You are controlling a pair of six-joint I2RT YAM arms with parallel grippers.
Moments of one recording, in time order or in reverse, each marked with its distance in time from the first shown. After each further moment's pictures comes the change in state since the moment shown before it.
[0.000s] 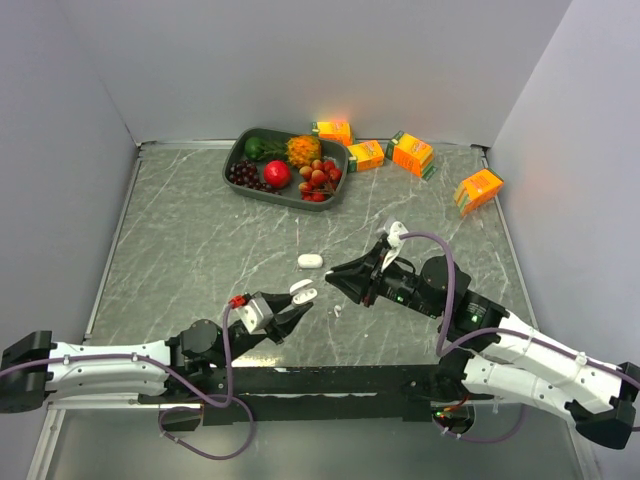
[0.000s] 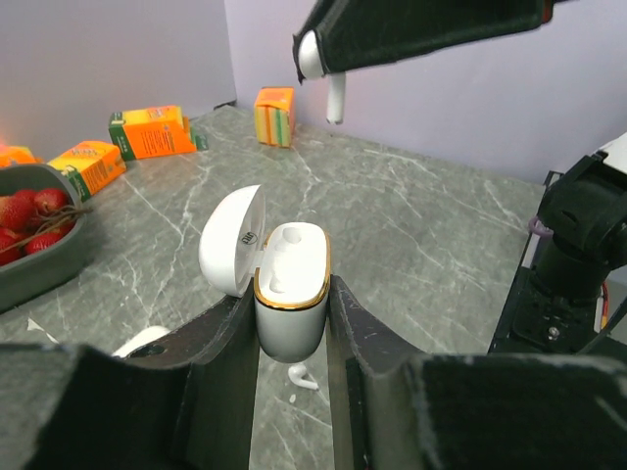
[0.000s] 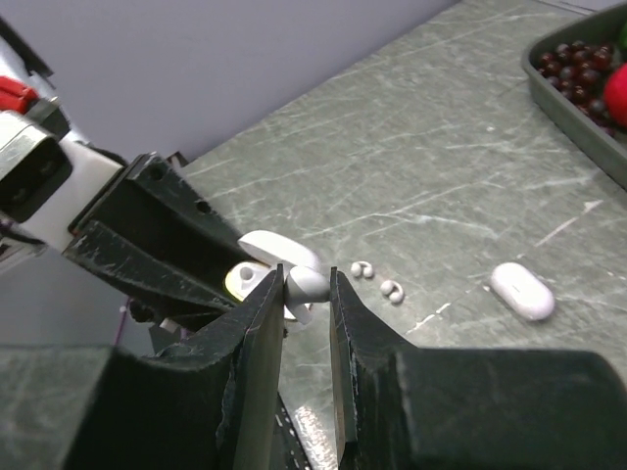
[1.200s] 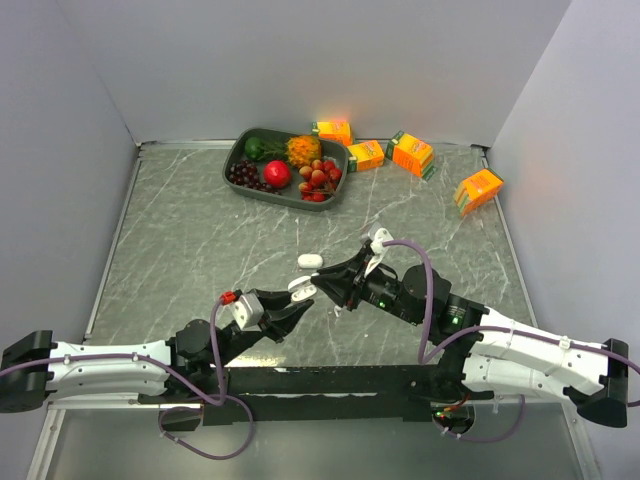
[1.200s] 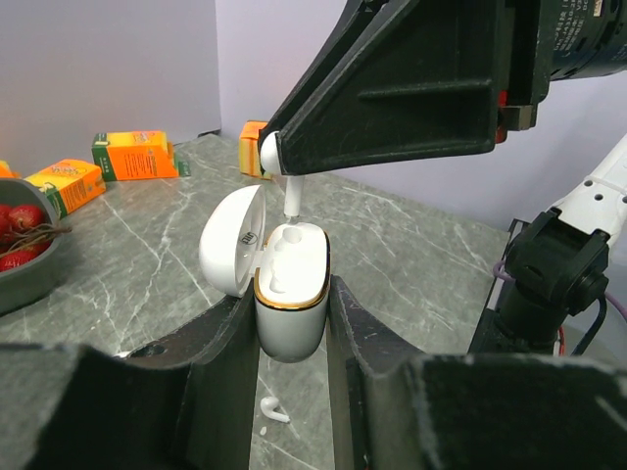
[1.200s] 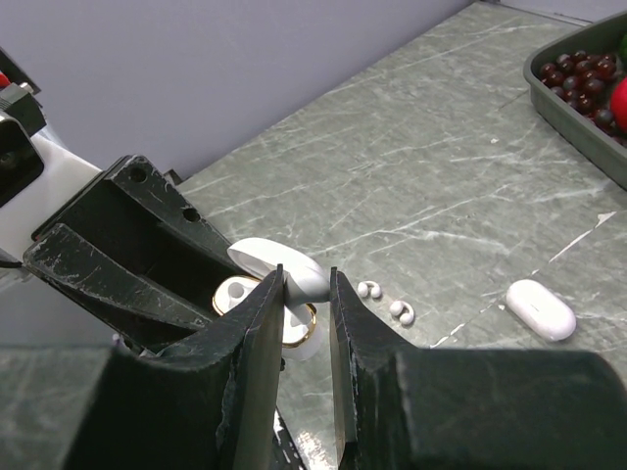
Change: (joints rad) left arm 0.000 0.006 0.002 0.090 0.006 -0.057; right arm 0.138 0.090 -0.032 0.144 0.172 0.005
